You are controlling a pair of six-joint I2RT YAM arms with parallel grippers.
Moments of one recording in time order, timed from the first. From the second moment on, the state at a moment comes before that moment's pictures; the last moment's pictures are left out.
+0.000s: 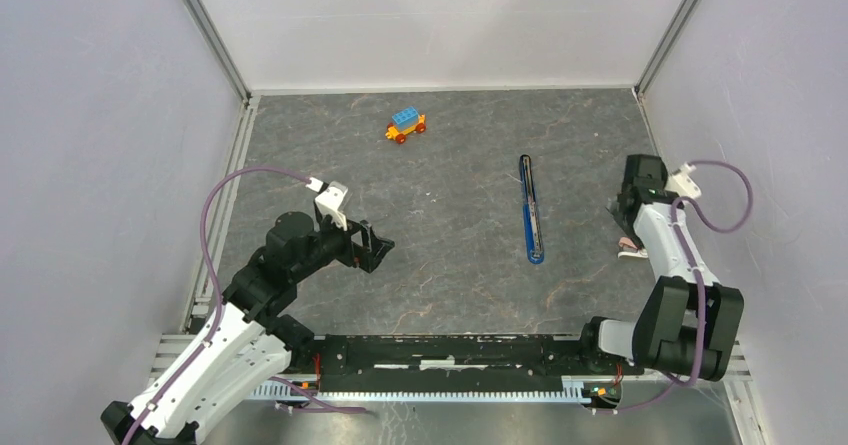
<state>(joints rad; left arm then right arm) -0.57 0.59 0.60 -0.38 0.15 -0.25 -0.15 1.28 0.87 -0.64 0.47 0.79</state>
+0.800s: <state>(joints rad) -0.57 0.53 0.60 -0.41 0.06 -0.19 -0.47 1.41 0.73 -0.48 0.31 0.75</state>
